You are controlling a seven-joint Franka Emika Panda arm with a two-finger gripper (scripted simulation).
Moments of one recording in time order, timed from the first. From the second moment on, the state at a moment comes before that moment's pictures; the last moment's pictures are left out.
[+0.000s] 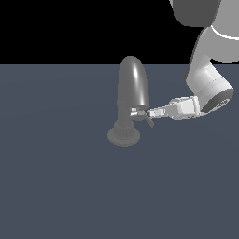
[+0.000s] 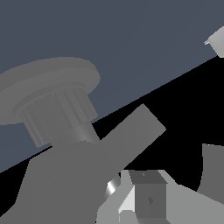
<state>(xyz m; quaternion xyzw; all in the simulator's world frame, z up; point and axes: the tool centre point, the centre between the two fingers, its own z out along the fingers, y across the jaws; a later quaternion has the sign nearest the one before) -0.002 -0.111 0.124 -0.46 0.54 0.65 0.25</state>
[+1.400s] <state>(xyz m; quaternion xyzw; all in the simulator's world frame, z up) 0.009 -0.114 0.084 -0.45 0.54 0.67 0.24</state>
